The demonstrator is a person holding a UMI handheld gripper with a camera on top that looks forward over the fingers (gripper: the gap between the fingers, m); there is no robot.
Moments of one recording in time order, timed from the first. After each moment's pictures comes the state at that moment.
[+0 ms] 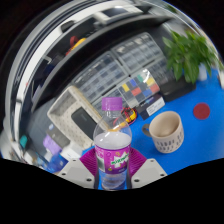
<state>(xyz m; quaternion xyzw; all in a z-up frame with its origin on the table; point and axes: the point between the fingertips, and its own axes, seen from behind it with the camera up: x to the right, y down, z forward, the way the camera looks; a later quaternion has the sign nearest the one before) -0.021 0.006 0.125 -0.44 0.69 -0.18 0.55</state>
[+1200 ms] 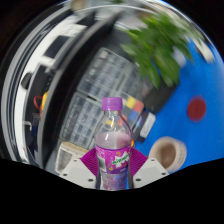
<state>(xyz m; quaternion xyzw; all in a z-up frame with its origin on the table) 0.050 -0.098 0.200 -0.21 0.77 -0.11 0.60</state>
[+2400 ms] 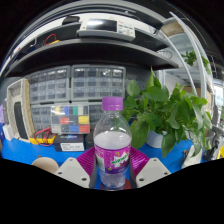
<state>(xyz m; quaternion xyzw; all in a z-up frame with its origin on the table) 0.046 -0.323 0.117 -0.49 0.62 -0.49 0.37</state>
